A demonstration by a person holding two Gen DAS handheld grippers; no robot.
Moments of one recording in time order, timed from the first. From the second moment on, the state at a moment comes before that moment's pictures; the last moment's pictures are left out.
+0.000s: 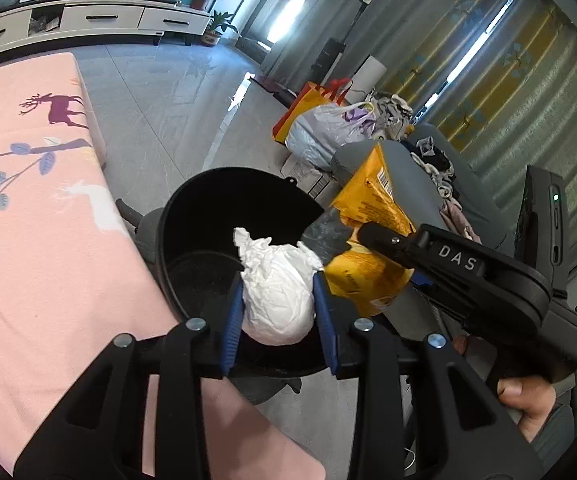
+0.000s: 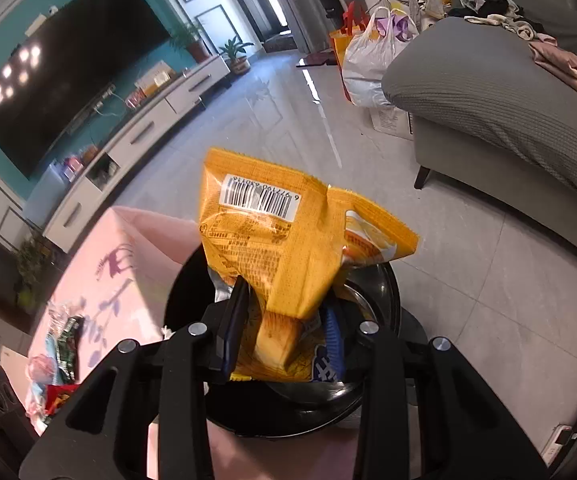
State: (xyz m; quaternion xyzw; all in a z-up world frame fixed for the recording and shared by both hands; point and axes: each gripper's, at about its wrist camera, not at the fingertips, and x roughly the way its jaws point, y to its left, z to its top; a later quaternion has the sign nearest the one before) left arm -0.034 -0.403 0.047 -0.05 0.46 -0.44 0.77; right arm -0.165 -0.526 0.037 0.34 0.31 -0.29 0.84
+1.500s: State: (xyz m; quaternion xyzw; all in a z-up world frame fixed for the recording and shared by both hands) left arm -0.036 0.021 0.063 -0.14 0.39 -0.13 0.90; right arm -0.045 -0.249 0.094 0.17 0.33 0.03 0.93
